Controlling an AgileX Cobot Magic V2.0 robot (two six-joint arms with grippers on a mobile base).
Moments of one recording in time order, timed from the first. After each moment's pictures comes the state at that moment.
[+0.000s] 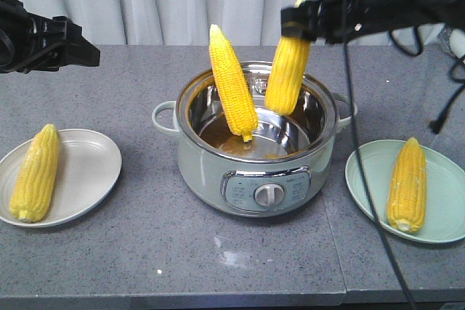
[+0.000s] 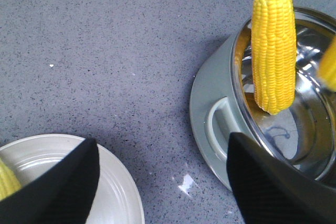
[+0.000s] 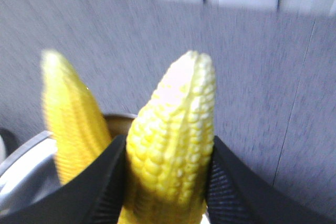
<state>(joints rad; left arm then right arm) -0.04 1.50 -1.49 -0.49 0.96 0.24 0.18 1.76 -1.71 0.53 0.68 -0.41</state>
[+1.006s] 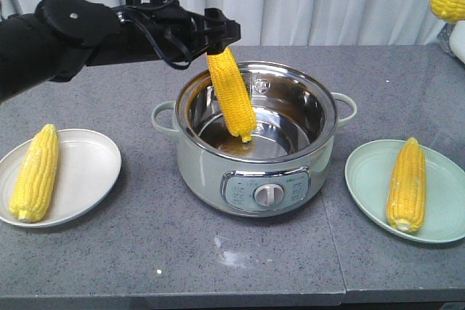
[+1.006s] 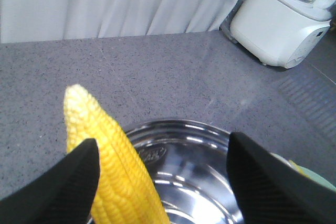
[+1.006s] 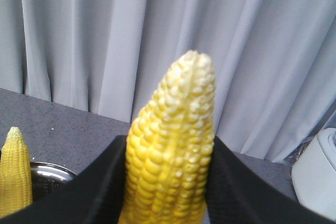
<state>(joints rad) -0.43 1.79 -1.58 -0.89 0.35 0.52 0.16 1.23 -1.72 -0.07 0.80 -0.17</state>
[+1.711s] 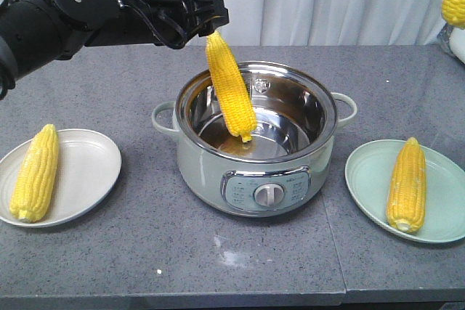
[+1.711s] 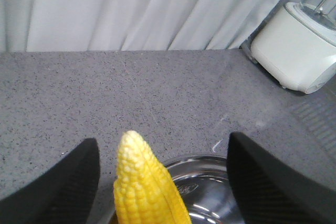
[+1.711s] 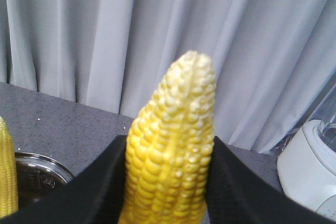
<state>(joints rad) -0.37 1.89 -1.72 -0.79 0.40 0.36 0.16 1.23 -1.72 -0.12 0.82 -0.16</state>
